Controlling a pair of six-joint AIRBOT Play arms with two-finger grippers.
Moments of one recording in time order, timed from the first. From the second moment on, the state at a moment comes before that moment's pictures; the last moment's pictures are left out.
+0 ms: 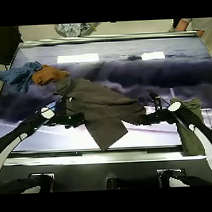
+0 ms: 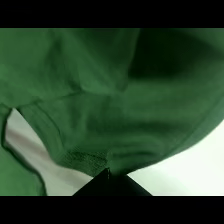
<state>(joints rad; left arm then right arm) -0.27 -1.34 0.83 0.81 -0.82 -1.54 -0.04 -1.37 0.76 -0.84 0.91 1.03</state>
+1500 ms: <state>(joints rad) 0.25 -0.92 1.91 1.13 -1.20 -1.60 -0.03 -0.93 1.82 -1.72 1.31 0.97</state>
